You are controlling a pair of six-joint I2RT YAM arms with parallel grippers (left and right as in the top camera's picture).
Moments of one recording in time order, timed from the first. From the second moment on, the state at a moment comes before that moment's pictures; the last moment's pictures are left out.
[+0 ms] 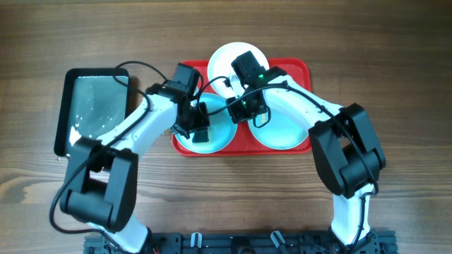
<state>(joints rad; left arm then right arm) -0.35 1.80 1.12 -0.72 0.18 -0.52 0.53 2.09 1.45 -0.72 -0.28 0.16</state>
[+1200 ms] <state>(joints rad) -0.34 1.47 1.16 -0.79 -0.21 -0.54 0.53 2.08 1.50 -0.77 -0.28 0.16</state>
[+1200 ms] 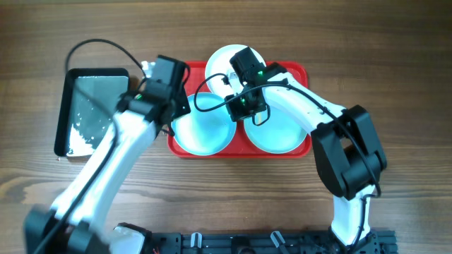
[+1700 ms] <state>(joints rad) -0.04 1.12 1.16 -0.89 -0.26 -0.54 0.53 1.99 1.50 -0.81 -0.20 0.16</state>
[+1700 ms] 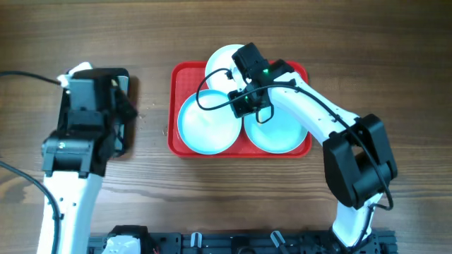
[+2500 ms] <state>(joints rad) 0.27 1.55 1.17 -0.62 -0.13 -0.55 0.99 1.85 1.50 -0.34 0.87 -0.52</state>
